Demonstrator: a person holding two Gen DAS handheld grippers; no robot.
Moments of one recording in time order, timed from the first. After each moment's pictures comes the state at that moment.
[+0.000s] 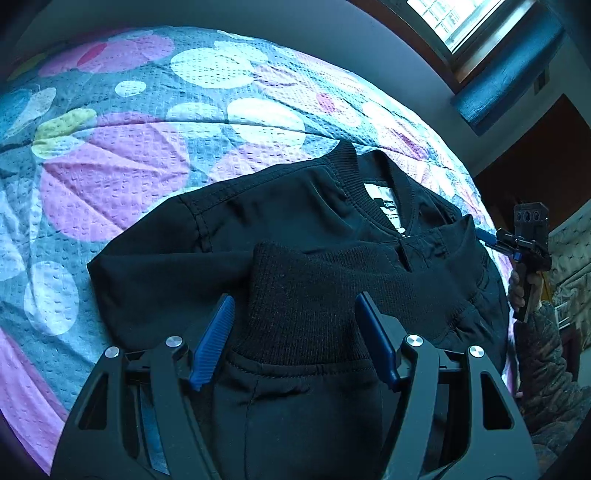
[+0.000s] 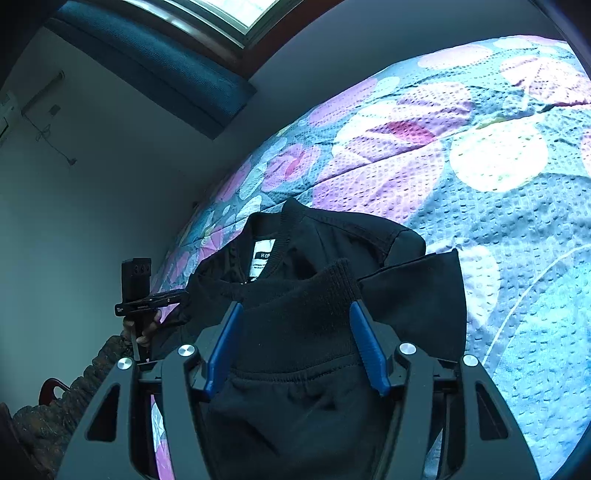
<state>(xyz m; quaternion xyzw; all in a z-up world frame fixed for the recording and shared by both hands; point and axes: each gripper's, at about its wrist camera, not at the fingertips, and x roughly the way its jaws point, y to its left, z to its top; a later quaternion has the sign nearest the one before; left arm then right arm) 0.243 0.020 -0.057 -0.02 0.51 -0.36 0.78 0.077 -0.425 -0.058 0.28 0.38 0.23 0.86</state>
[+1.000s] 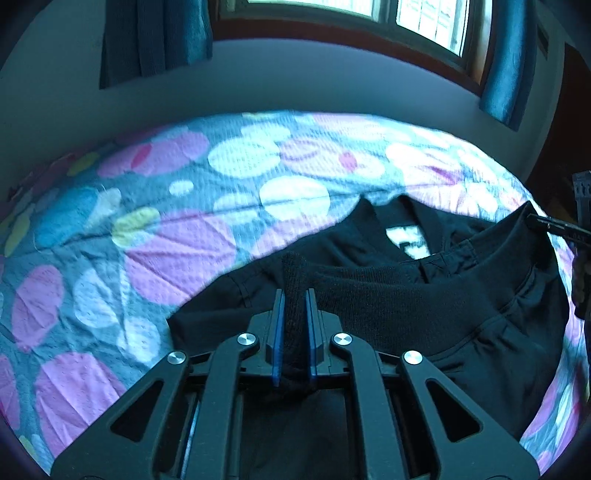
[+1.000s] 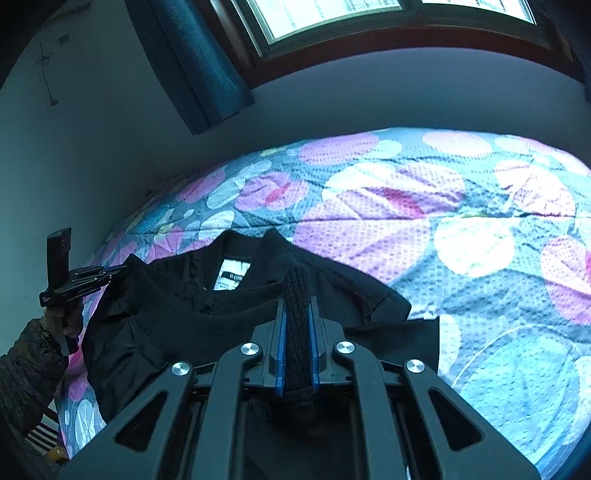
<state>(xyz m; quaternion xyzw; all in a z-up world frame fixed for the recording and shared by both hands) 0.211 0.006 0.006 0.07 0.38 -0.26 0.88 0.073 -0.383 -0.006 0.13 0.33 0.12 0.93</state>
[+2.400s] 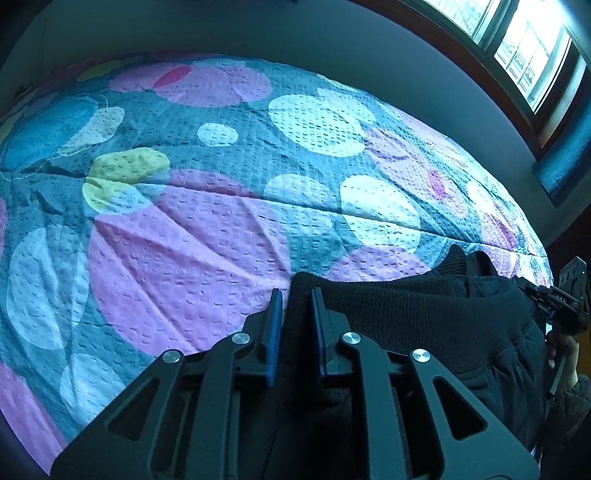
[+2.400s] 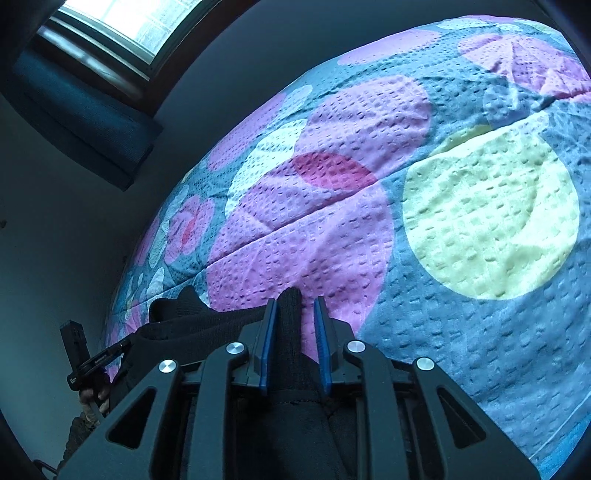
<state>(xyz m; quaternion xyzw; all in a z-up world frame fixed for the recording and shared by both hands) 0.316 0.022 -0.067 -0.06 0.47 -0.20 0.86 0.173 -0.467 -0.090 0.33 0.38 0.06 0.86</state>
